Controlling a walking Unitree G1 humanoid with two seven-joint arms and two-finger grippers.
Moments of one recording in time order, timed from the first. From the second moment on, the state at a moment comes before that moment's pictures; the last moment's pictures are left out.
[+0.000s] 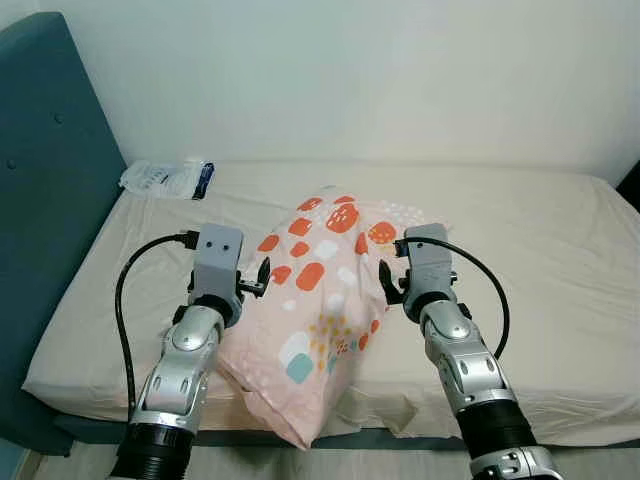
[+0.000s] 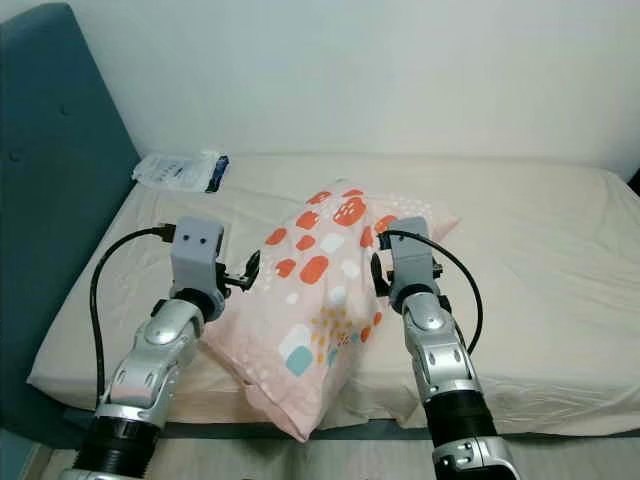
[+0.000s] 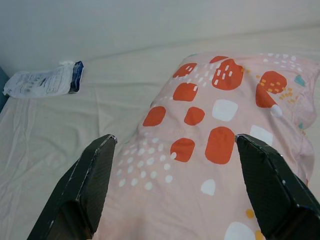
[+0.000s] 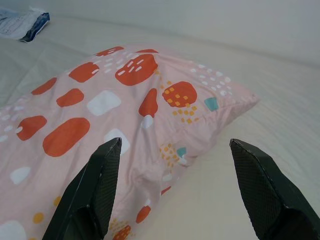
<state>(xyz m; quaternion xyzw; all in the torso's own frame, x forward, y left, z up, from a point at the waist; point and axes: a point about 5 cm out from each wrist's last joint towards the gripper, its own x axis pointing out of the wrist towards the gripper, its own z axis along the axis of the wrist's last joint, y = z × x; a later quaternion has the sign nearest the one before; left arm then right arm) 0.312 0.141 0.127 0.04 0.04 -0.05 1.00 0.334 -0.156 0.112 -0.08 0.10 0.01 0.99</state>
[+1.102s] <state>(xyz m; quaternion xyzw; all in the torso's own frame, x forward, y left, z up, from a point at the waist) 0.312 0.141 0.127 0.04 0.04 -0.05 1.00 0.336 -0.153 0.121 -0.07 0.07 0.01 0.99</state>
